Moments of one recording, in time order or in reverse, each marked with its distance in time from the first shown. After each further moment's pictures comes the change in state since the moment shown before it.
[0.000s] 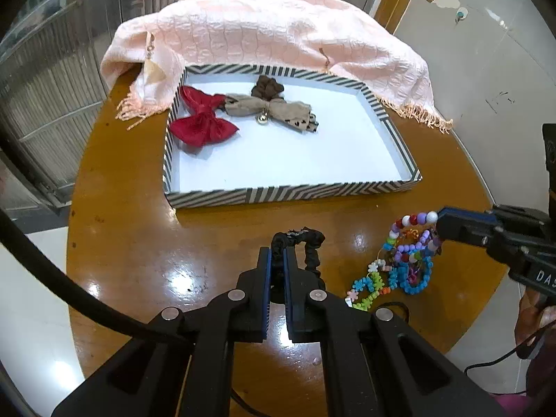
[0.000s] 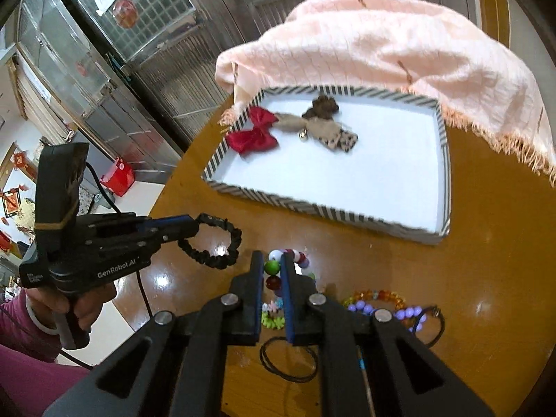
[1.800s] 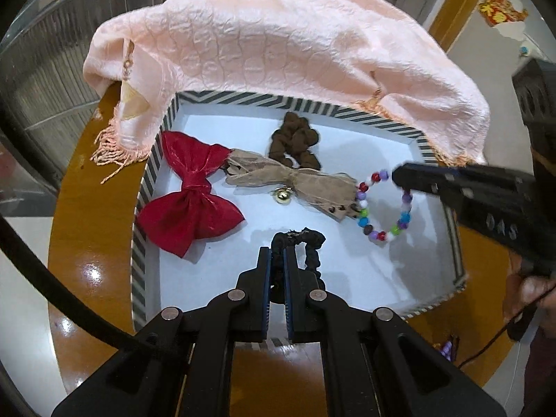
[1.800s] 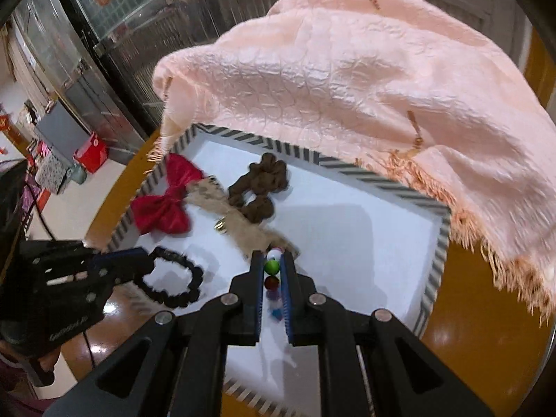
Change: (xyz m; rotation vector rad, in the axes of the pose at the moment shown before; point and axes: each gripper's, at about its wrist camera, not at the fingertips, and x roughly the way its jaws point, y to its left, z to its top) left arm 0.091 0.013 0.110 -0.132 0.035 0.086; right arm 0.120 -0.086 0.156 -0.139 0.098 -0.102
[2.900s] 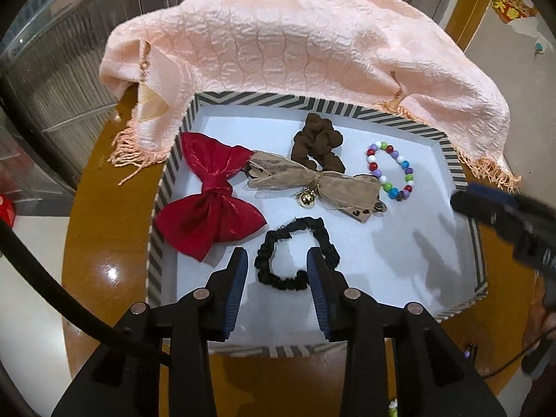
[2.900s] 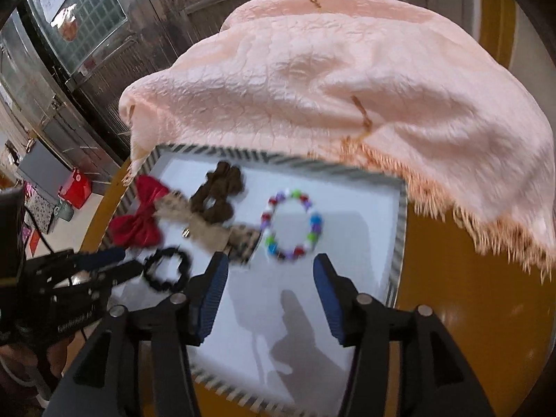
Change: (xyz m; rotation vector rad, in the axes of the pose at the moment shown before) left arm -0.006 -0.003 -0.004 0.000 -0.026 0.091; right arm -0.037 -0.016 -0.044 0.182 -0.077 -0.045
